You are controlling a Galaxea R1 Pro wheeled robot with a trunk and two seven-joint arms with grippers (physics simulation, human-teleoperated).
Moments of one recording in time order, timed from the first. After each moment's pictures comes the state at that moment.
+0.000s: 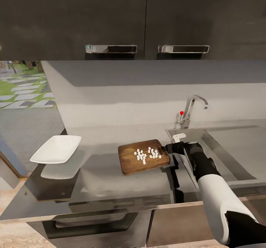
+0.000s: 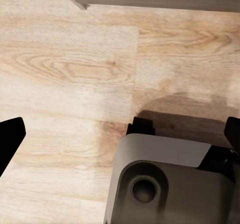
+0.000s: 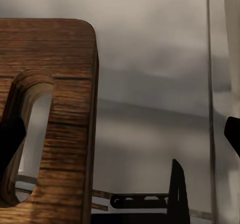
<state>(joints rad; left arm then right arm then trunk) -0.38 0.03 -0.11 0.08 0.25 -0.12 0.10 -0.91 0.01 -0.17 -0.77 0.39 0.55 0.44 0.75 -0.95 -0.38</state>
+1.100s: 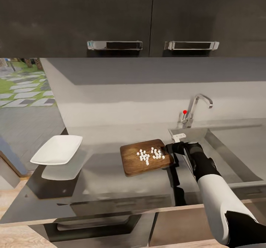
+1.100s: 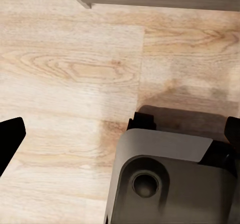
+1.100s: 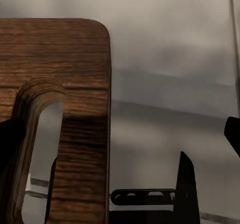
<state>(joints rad) -0.38 0.03 -0.11 0.08 0.25 -0.12 0.10 -0.91 0.01 -0.17 -0.77 0.39 0.55 0.44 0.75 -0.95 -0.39</state>
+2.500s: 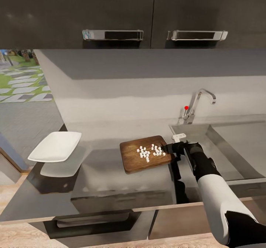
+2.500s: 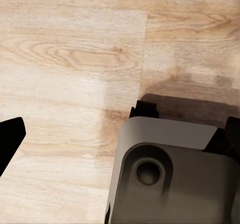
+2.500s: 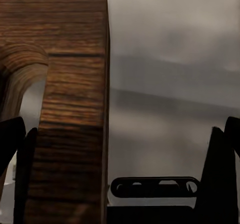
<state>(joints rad) -0.38 0.03 -0.11 0.08 0.25 -0.12 0.10 -0.91 0.01 -0.17 -0.77 0.39 0.55 0.44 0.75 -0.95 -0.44</state>
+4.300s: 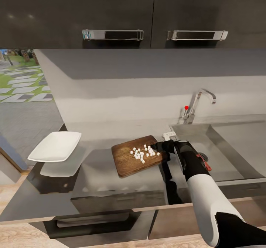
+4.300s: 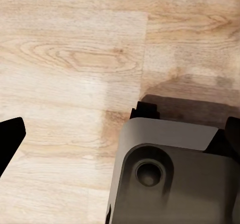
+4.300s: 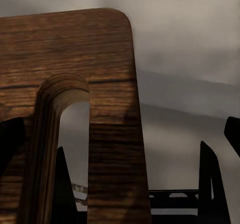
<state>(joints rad) -0.38 0.03 -0.11 0.07 0.25 -0.12 0.11 -0.91 0.10 -0.17 -0.81 0.39 0.55 0.45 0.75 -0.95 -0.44</state>
